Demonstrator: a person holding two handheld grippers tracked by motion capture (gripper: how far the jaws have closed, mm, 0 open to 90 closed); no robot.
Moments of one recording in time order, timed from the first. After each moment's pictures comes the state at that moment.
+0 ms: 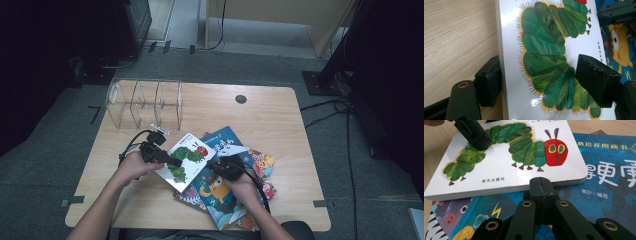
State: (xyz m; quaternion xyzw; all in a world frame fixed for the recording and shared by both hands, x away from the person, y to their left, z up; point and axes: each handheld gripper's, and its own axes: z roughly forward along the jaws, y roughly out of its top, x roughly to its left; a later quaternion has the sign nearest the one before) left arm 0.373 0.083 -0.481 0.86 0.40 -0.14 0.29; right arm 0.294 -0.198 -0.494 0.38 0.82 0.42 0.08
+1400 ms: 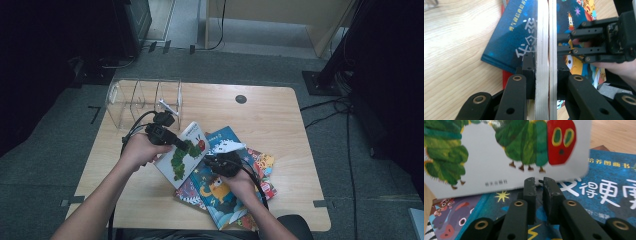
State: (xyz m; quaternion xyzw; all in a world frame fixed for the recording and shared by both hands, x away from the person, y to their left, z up) left arm 0.378 0.045 -0.388 0.85 0.45 -0.14 0.25; right arm 0.303 -0.190 -0.488 0.36 0.82 0.43 0.10
